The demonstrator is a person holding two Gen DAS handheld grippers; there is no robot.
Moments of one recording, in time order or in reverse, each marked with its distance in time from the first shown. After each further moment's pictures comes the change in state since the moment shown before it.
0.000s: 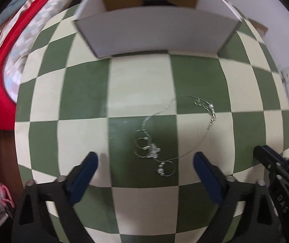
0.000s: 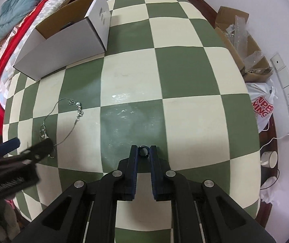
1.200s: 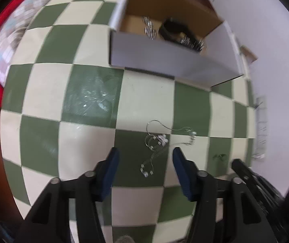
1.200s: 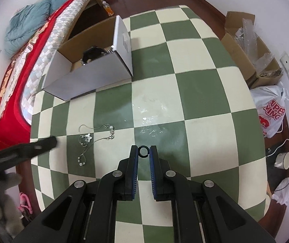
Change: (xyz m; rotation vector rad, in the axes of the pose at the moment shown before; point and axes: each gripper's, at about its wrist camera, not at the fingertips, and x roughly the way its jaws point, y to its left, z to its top) left arm -0.015 0.048 0.028 -0.181 0.066 -0.270; right arm -0.039 0.004 0.016 0.050 -0.047 0.151
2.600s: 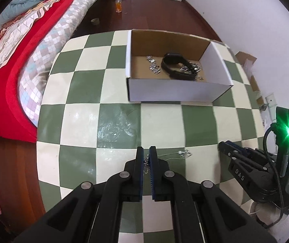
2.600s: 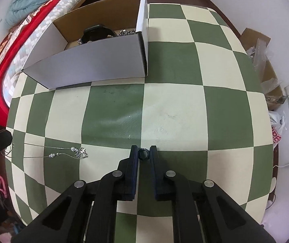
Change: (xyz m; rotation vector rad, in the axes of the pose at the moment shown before) left arm -0.064 -0.007 -0.021 0.143 -0.238 0.127; right arm 0.061 0.035 0.023 -0.164 0.021 -0.117
